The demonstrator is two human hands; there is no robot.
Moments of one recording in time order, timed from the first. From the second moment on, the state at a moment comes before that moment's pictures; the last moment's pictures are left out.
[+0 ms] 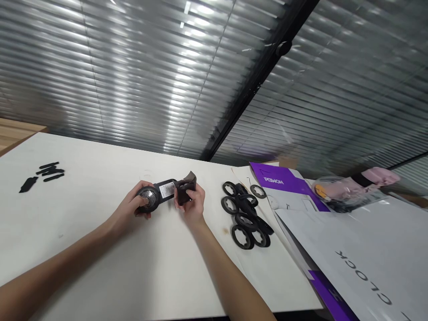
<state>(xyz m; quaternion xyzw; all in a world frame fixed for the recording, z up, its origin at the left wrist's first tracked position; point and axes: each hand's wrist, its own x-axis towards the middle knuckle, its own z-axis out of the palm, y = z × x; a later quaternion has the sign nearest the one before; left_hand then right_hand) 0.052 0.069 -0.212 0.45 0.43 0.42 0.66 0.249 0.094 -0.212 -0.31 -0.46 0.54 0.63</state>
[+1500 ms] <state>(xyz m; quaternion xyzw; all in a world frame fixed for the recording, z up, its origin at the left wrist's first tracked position) 0.058 0.070 -0.214 0.41 0.40 0.48 0.66 0.257 0.111 -0.208 -0.45 -0.30 0.52 0.66</state>
